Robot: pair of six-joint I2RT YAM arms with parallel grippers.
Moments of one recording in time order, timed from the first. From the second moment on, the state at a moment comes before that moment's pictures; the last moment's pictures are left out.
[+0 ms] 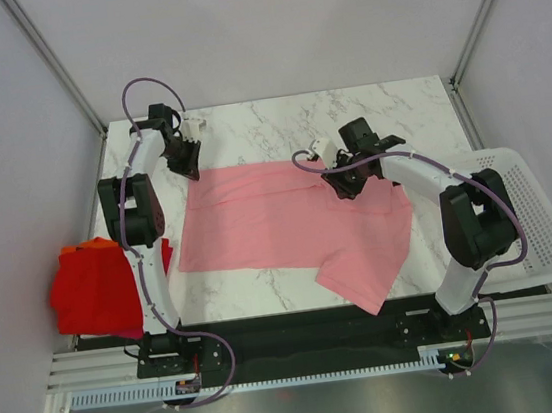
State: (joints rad) left arm -0.02 2.33 2.00 -0.93 0.30 0.42; right arm 0.38 1.74 1.24 -0.58 -0.27 -0.54
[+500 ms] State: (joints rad) left arm -0.04 2.37 2.06 -0.93 0.30 0.42; right arm 0.12 2.03 1.46 -0.50 -0.13 -0.52
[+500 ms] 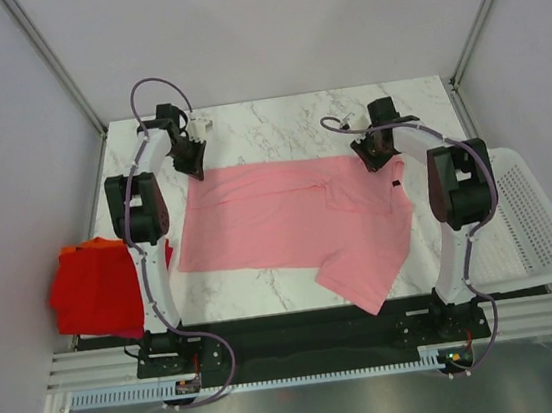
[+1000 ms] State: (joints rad) left arm -0.05 2.51 2.25 -0.94 0.23 0.42; right arm 0.12 2.31 1.83 -0.45 0.00 -0.50
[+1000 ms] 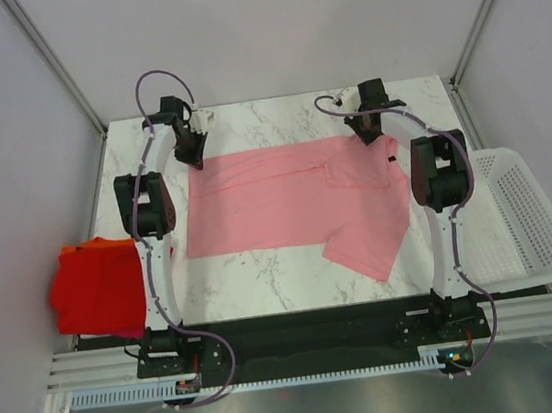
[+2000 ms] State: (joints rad) left arm -0.07 1.98 1.89 -0.82 0.21 0.33; right arm 0.29 1.27 0.83 -0.70 -0.38 -1.14
